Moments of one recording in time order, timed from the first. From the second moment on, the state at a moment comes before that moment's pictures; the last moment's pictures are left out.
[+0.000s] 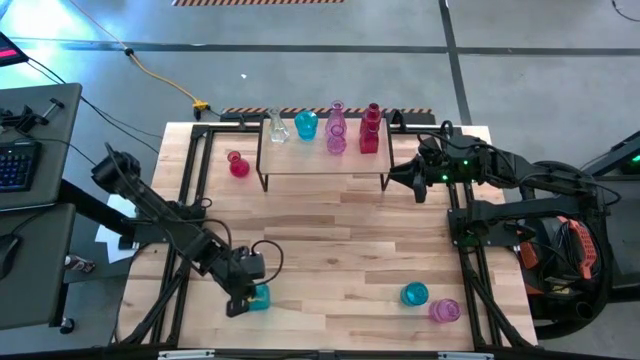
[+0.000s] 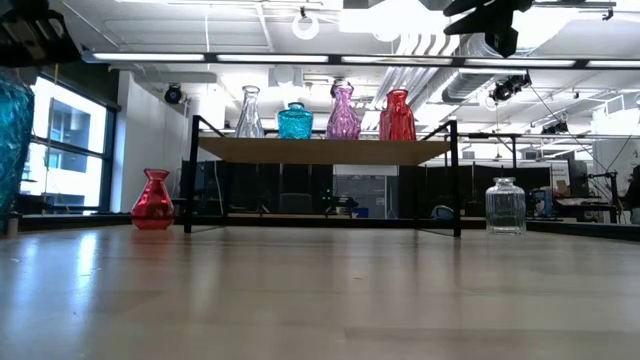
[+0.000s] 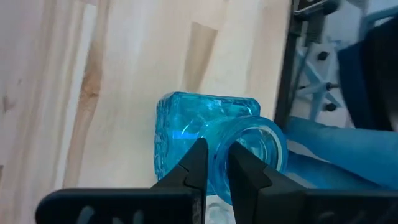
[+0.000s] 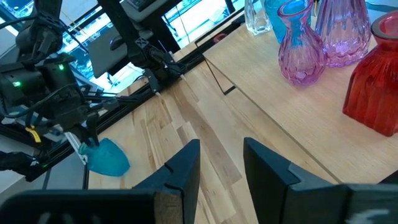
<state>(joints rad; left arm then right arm) -0.68 1.38 0.97 -0.62 -0.01 -0.90 -0.19 0.80 0.91 -0.50 -0.04 0.50</state>
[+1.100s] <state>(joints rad) -0.06 1.29 1.26 -1.02 0.15 -0.38 -0.19 0.80 0.91 -0.50 -0.04 0.49</state>
